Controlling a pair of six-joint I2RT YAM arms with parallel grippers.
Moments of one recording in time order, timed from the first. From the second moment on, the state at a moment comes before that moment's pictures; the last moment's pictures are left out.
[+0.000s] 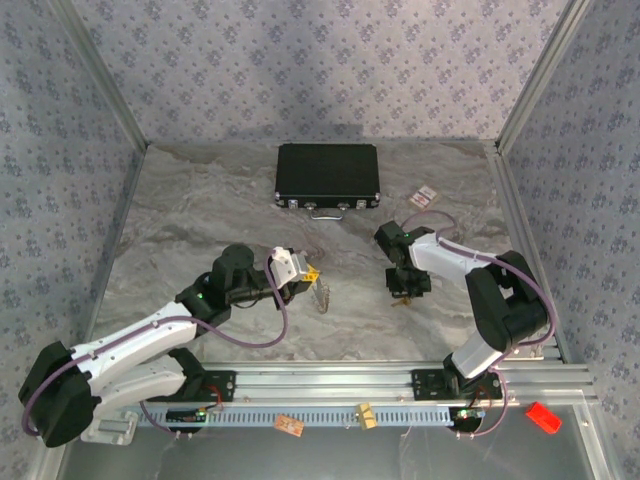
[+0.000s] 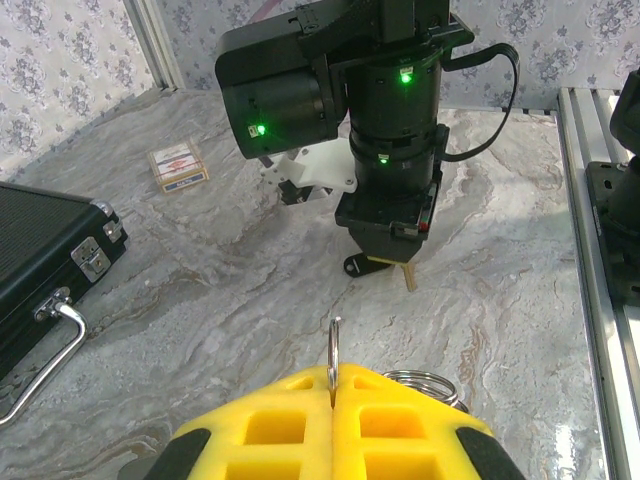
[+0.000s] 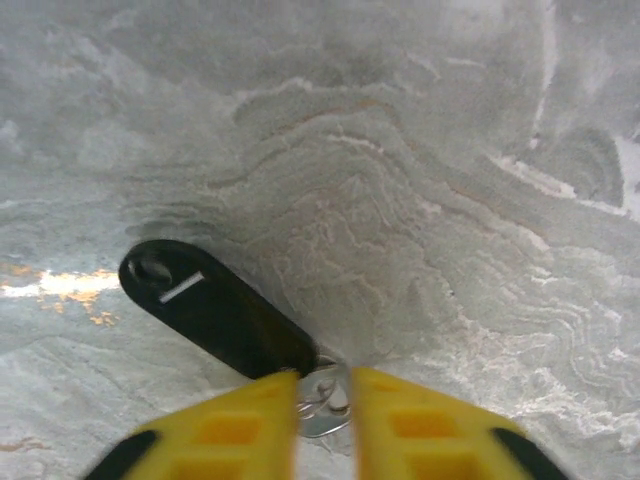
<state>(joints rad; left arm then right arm) -0.82 0.97 0.52 0.14 0.40 0.20 0.49 1.59 0.90 -0.91 0.14 0.49</state>
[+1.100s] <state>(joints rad) -0.82 0.97 0.52 0.14 0.40 0.20 0.55 1.56 0.93 -0.87 -0.01 0.47</state>
